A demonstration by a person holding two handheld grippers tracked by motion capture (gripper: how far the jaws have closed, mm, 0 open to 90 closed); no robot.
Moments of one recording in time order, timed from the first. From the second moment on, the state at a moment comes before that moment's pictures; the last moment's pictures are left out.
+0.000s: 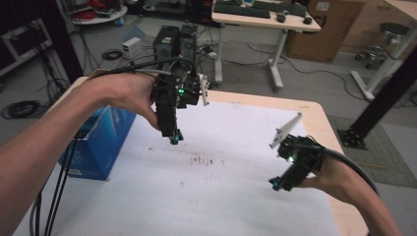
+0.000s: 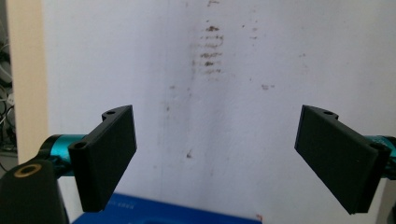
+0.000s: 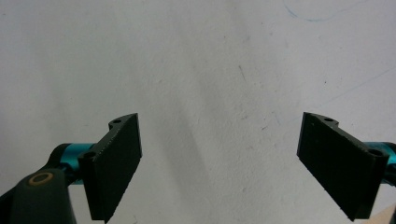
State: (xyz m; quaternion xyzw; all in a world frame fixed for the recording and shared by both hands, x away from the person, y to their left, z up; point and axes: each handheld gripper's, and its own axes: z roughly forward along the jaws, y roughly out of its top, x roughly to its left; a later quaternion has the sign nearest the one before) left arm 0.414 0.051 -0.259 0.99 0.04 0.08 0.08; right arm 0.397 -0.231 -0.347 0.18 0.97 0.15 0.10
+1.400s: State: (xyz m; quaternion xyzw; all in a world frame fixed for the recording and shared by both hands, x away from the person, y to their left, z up) left arm 0.418 0.028 -0.328 1.00 0.04 0.04 0.06; right arm 0.390 -0.233 -0.348 0.19 0.97 0.15 0.10
